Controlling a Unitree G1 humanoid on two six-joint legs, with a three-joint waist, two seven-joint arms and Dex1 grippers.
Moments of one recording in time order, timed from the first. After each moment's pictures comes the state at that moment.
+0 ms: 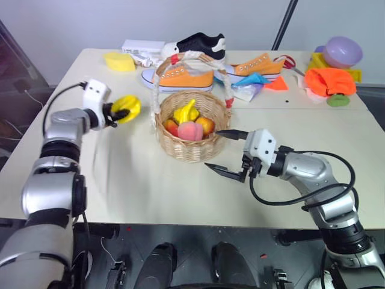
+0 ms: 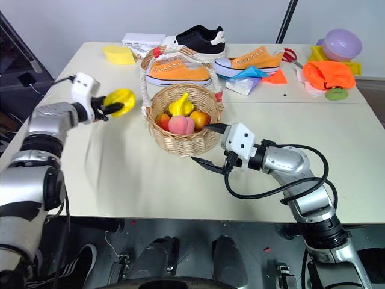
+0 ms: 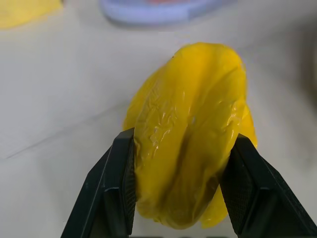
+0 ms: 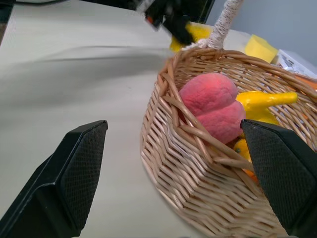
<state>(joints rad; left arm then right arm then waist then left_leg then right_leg) -1.00 0.68 0.15 0.95 -0.11 0.23 -0.91 -0.32 -0.61 0.08 -0.37 0.31 0.29 0.86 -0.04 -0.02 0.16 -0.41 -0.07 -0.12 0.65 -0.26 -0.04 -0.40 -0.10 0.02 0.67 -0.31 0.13</state>
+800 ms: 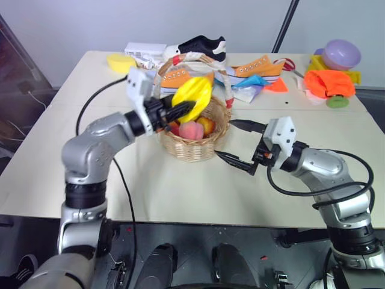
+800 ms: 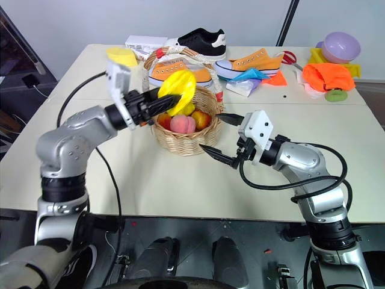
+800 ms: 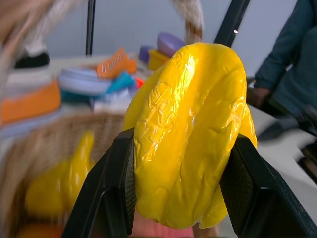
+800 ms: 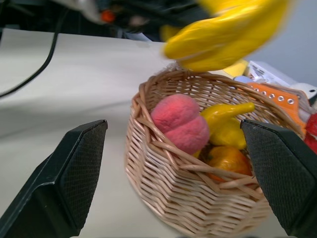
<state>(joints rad) -0.76 0.33 0.03 -0.13 -0.57 0.80 -0.61 -0.31 -0.61 -0.02 -0.39 0.41 0.34 0.83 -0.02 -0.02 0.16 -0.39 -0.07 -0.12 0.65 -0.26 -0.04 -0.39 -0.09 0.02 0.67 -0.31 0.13</state>
